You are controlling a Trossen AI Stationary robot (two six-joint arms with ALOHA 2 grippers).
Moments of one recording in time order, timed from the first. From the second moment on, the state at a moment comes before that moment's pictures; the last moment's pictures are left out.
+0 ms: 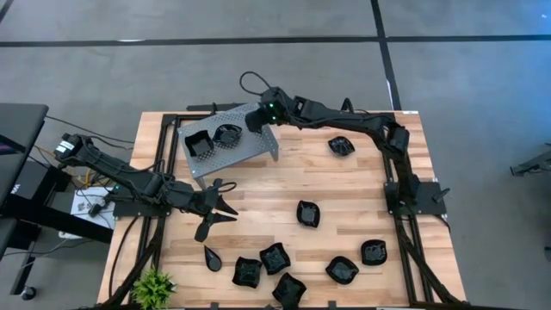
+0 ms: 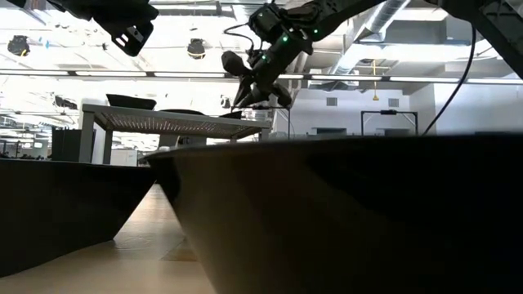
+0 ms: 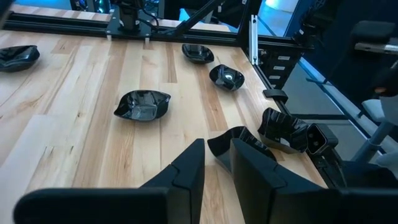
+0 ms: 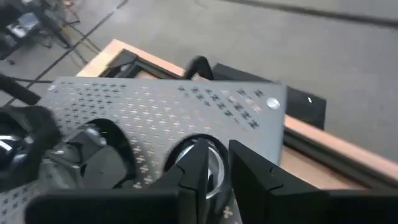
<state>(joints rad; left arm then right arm) -0.42 0.94 0.54 0.04 -0.16 -0.18 -0.39 2.05 1.80 -0.35 0.21 0.52</state>
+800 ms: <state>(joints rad) -0.46 1.05 0.54 0.03 -0.02 -0.22 0.06 1.78 2.02 -0.97 0.35 0.09</state>
